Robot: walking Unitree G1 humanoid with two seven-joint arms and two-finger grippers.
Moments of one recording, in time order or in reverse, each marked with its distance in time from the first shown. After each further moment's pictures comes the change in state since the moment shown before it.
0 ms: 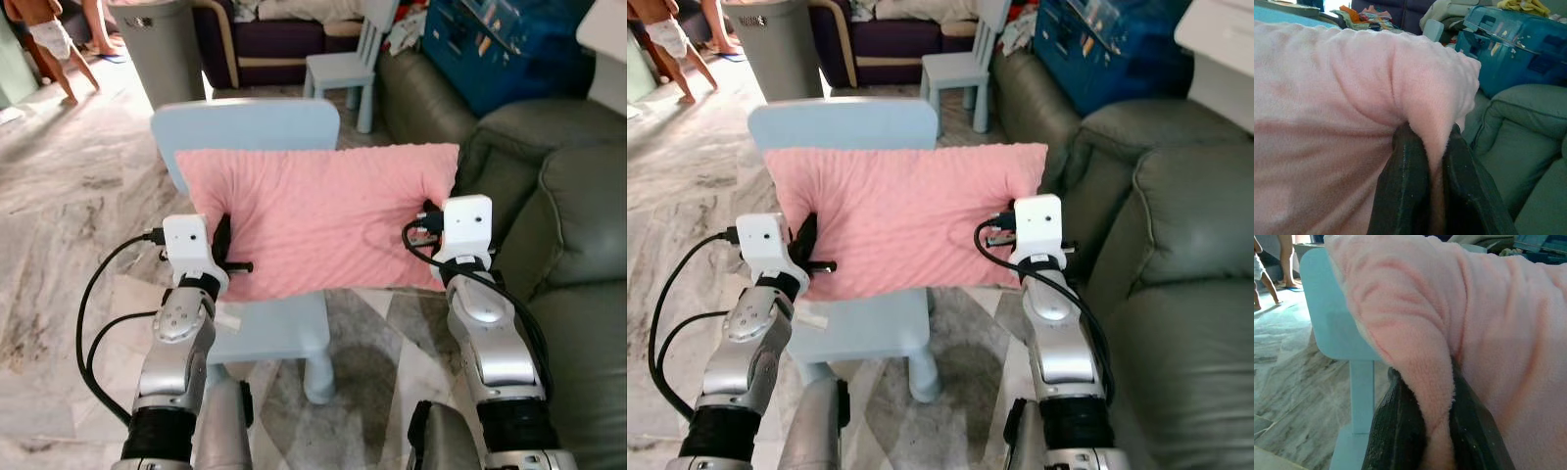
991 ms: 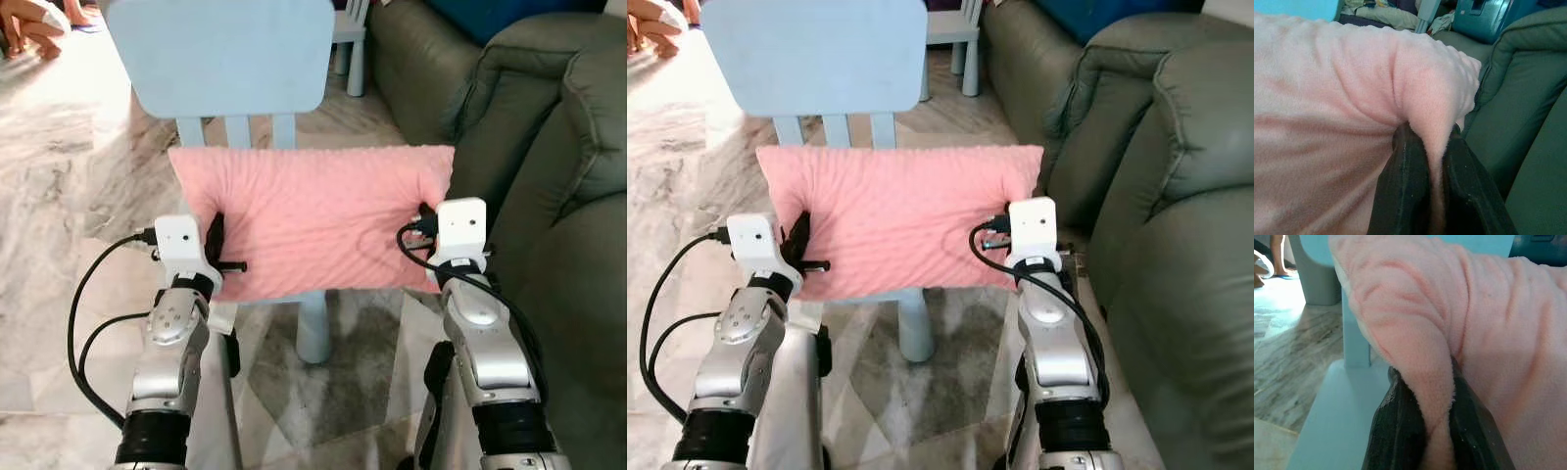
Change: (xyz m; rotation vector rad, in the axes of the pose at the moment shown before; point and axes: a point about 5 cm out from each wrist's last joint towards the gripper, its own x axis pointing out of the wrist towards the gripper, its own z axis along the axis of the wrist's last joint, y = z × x) left arm -0.003 0.006 0.004 0.010 -0.019 0.013; right arm -0.002 0.005 -0.002 -0.006 0.004 0.007
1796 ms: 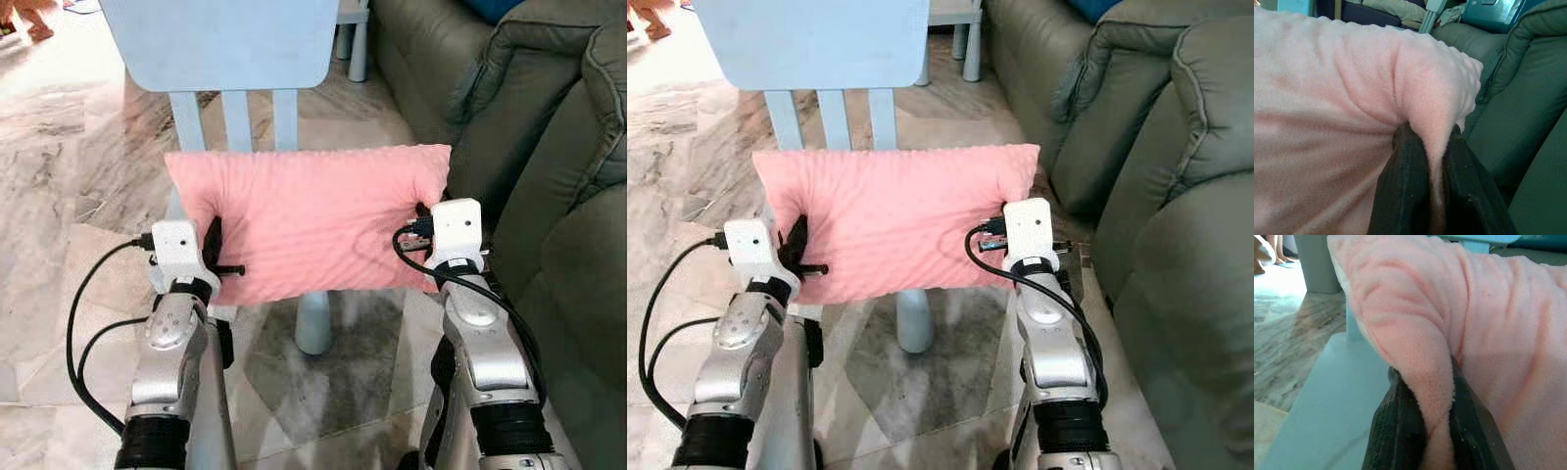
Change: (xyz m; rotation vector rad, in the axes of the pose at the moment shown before) left arm -0.003 0.003 -0.002 -0.002 -0.007 0.010; right arm -0.001 0.003 0.000 -0.032 -0.009 0.018
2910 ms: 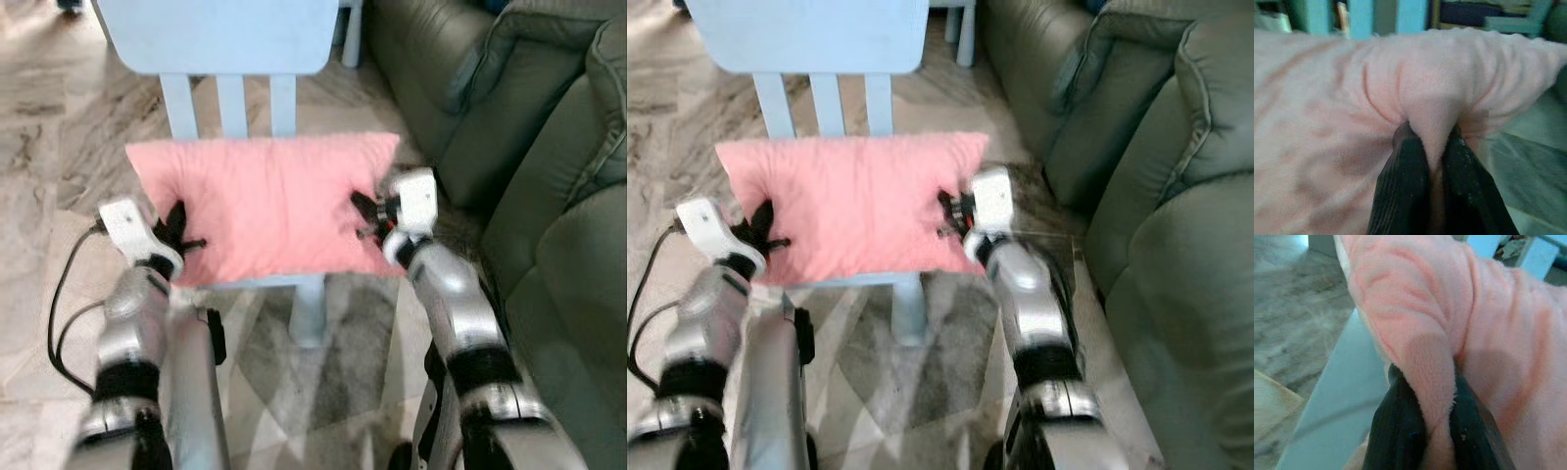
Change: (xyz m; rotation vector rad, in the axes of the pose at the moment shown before) left arm 0.027 0.052 -0.004 -0.186 0.030 0.039; right arm 0.028 0.035 -0.002 0.241 -0.023 0.414
